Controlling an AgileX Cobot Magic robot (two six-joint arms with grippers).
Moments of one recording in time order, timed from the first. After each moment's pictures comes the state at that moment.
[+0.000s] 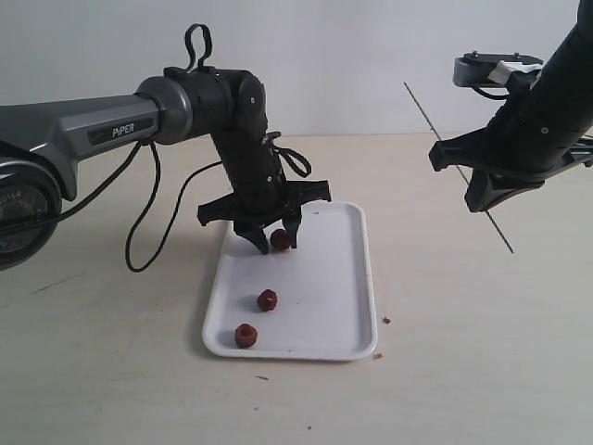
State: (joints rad) left arm -0.56 2.50 -2.12 -0.18 1.11 -0.50; right arm 0.03 1.73 -1.26 0.18 0.91 -0.08
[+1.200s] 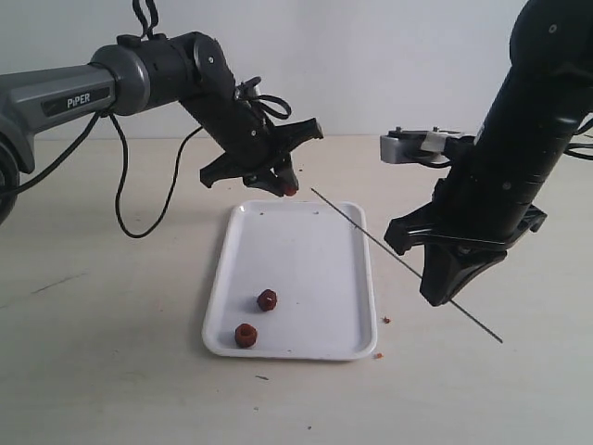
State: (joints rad) left arm -0.48 2.45 -2.12 -0.39 0.91 -0.35; right arm 0.19 1.73 -1.19 0.32 1.18 -0.24
